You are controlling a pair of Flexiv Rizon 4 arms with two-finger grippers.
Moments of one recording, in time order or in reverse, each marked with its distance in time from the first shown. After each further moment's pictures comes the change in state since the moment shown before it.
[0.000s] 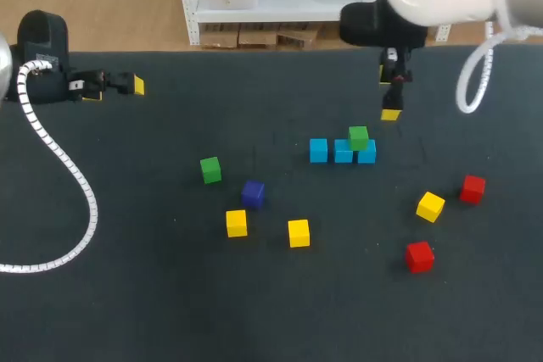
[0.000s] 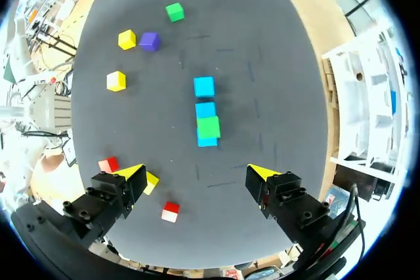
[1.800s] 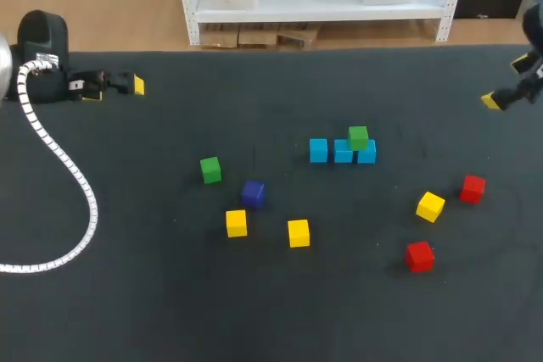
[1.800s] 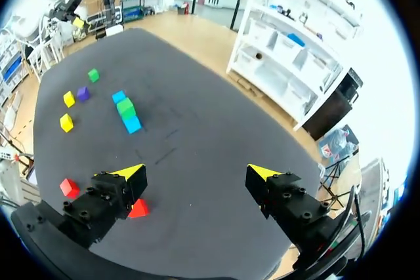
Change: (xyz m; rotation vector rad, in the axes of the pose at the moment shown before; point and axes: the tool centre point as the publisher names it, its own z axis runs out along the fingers) left arm 0.000 0.000 0.000 0.000 0.000 0.000; right arm 0.159 -0.031 -0.017 0.382 -0.591 0.560
